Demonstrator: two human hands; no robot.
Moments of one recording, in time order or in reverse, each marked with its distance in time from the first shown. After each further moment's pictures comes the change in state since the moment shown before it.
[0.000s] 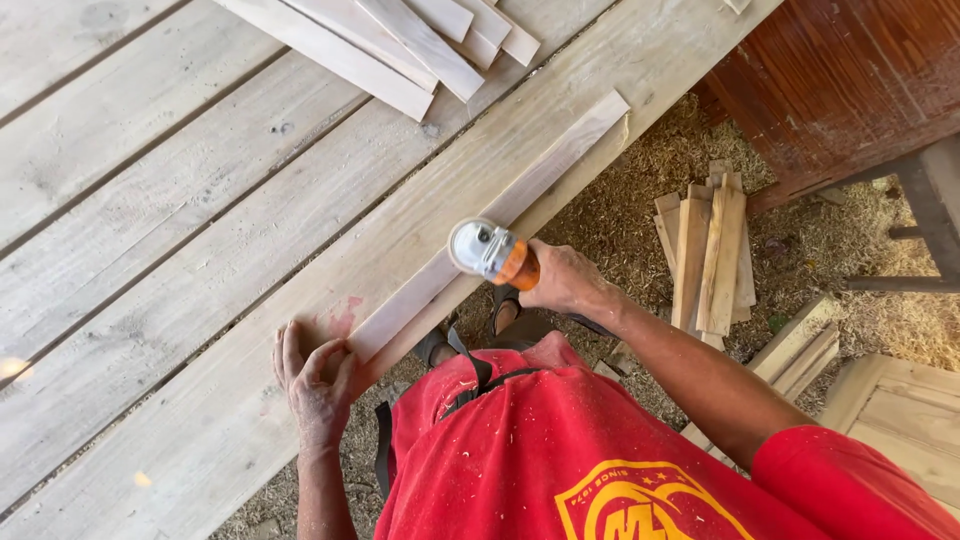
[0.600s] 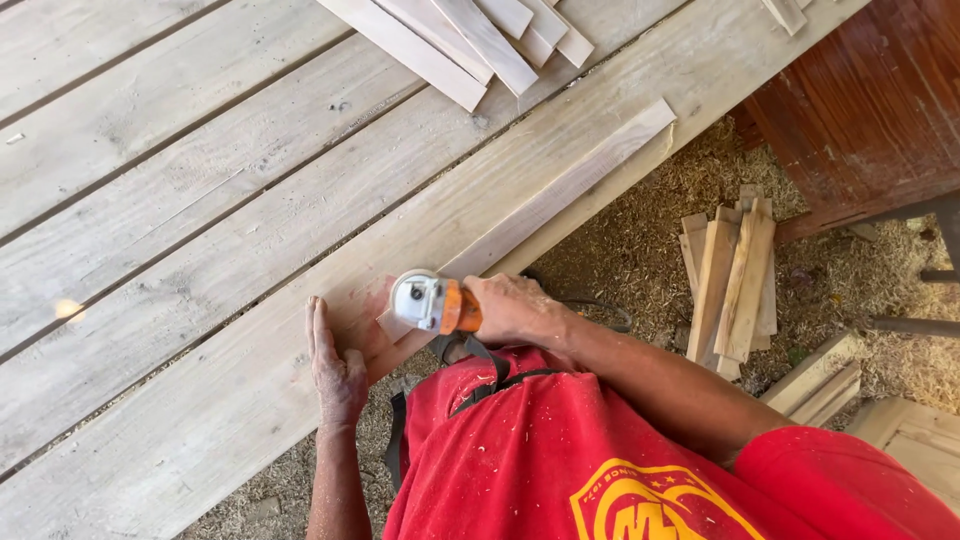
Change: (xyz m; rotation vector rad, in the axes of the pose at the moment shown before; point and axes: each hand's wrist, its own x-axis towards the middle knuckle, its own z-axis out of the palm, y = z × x) left_hand 0.003 0.004 -0.017 -0.214 0.019 -0.053; right_hand -0.001 -0.128 0.036 -0.171 -0.214 -0.146
